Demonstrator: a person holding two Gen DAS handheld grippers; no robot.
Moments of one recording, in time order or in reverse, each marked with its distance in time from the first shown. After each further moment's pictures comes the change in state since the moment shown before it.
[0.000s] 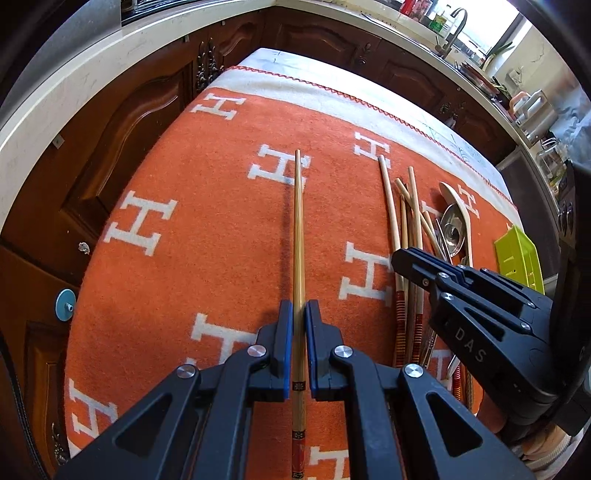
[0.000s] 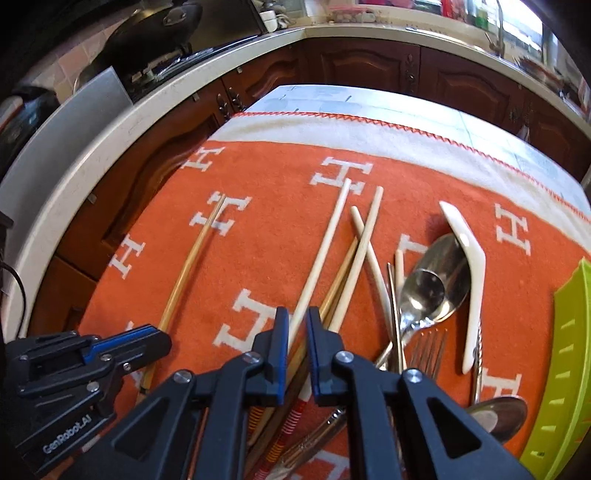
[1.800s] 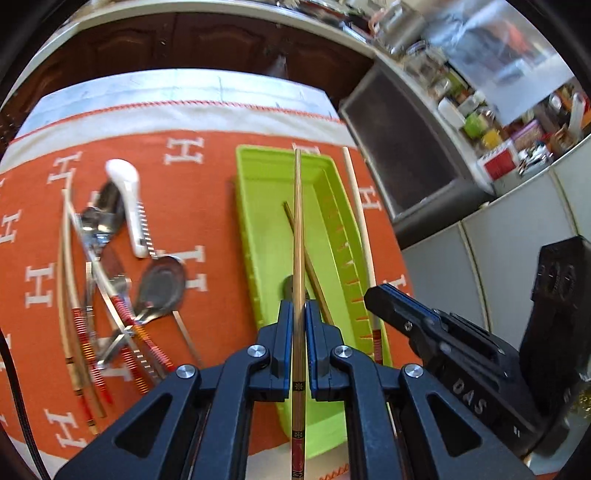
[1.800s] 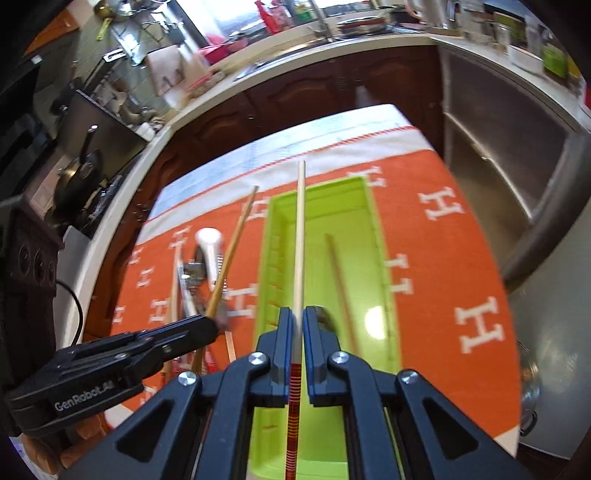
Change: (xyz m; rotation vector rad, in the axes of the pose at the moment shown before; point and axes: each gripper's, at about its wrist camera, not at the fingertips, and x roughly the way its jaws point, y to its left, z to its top) left arm -0.021 -0.283 -0.047 0.327 0.154 -0.288; right arm -0.188 -0.217 -0.128 0.498 -0.138 -0.033
